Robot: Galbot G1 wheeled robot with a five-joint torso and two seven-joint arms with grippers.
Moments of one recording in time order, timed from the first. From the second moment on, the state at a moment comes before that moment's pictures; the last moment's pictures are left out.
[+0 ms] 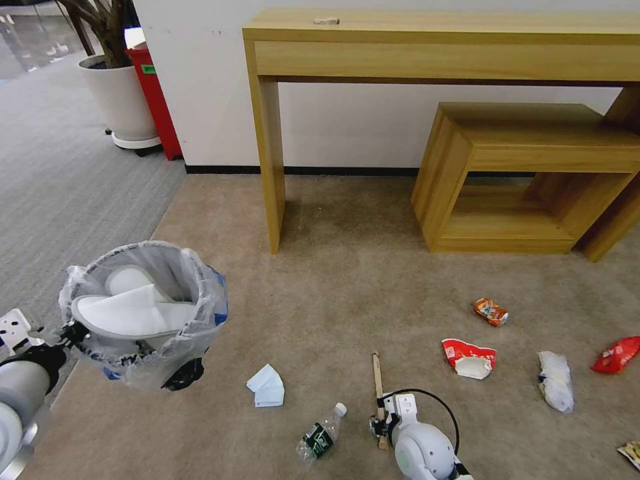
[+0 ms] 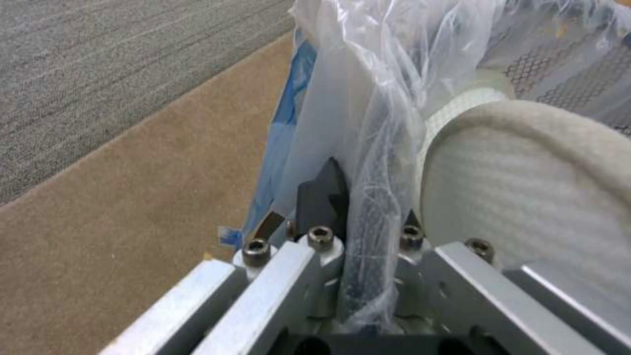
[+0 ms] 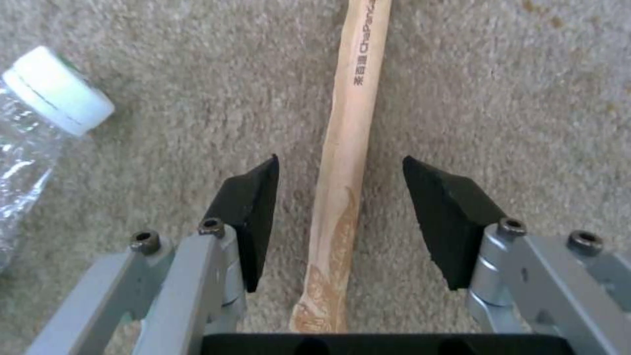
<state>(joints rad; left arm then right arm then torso) 1.50 -1.23 -1.13 -2.34 -1.29 0.74 -0.62 -1.32 1.31 0.16 1.62 0.49 -0.74 0.38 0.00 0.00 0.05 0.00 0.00</state>
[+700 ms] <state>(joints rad) 1.49 -1.22 -1.13 -2.32 -1.29 0.74 -0.62 -1.32 1.31 0.16 1.60 0.49 -0.74 0.37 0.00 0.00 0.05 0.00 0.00</state>
